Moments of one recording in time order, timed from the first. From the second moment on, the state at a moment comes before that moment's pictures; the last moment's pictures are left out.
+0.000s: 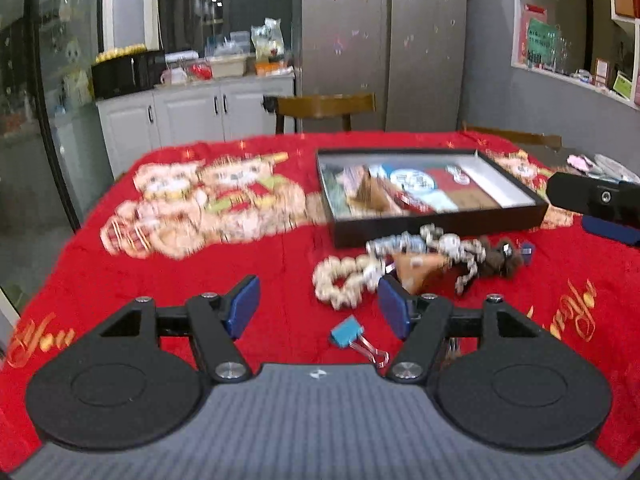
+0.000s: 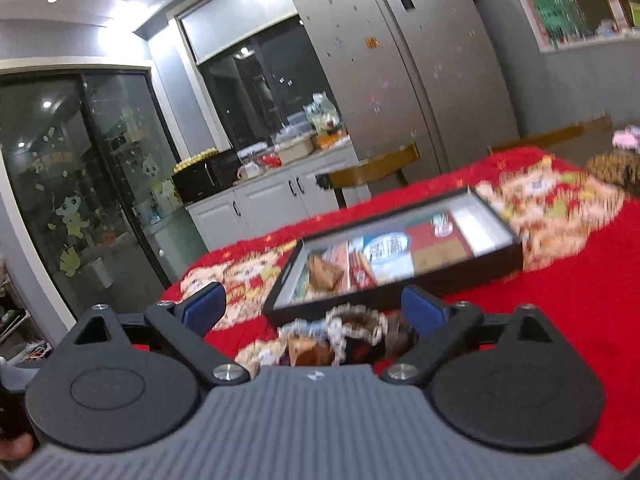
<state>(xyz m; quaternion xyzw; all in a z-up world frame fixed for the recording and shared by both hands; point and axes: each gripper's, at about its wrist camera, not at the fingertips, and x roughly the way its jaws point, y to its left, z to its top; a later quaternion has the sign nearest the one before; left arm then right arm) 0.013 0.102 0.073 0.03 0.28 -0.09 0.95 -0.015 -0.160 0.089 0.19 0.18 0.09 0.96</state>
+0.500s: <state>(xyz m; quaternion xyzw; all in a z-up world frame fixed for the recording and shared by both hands) 0.045 0.082 0.013 0.04 0.34 -0.08 0.94 -0.003 -0.136 0.032 0.20 0.27 0.09 0.94</state>
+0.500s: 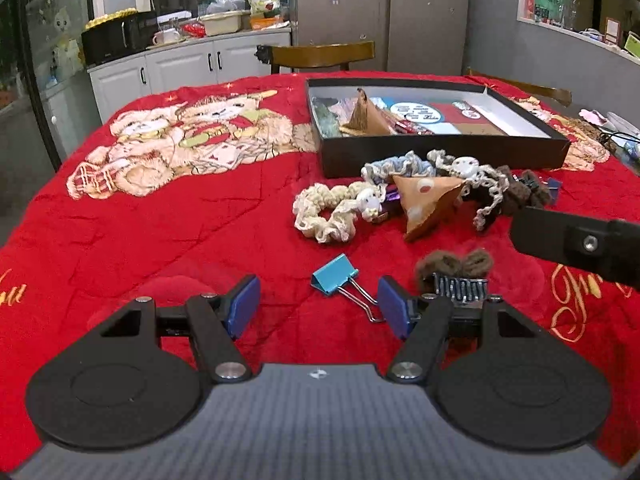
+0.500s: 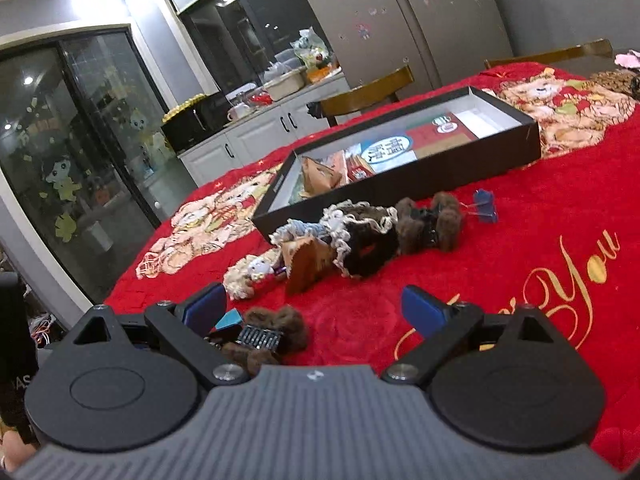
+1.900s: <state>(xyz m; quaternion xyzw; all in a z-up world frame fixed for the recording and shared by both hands) 0.023 0.134 0.000 -0.05 0.31 -0.01 0.95 0.009 -0.076 0.015 0.09 0.30 0.11 0.94</state>
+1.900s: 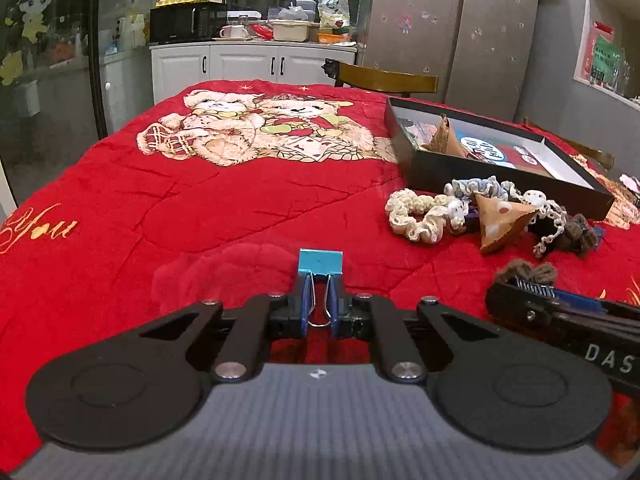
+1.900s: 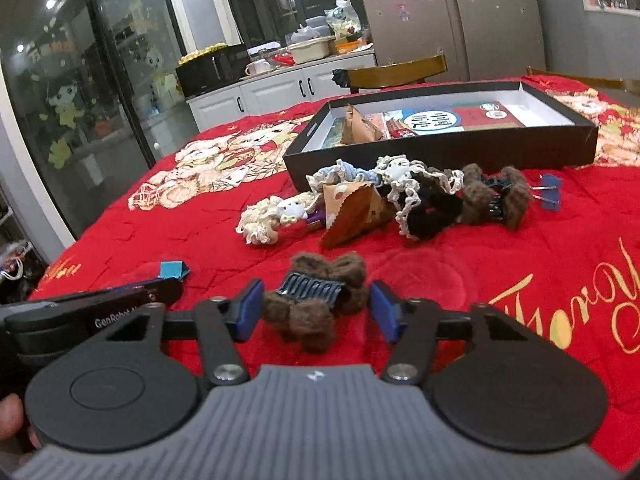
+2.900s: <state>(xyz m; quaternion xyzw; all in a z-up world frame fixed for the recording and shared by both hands) 0.015 0.134 0.004 -0.05 0.29 0.02 0.95 -0.018 -0.096 0.023 0.11 0.28 0.09 0.95</state>
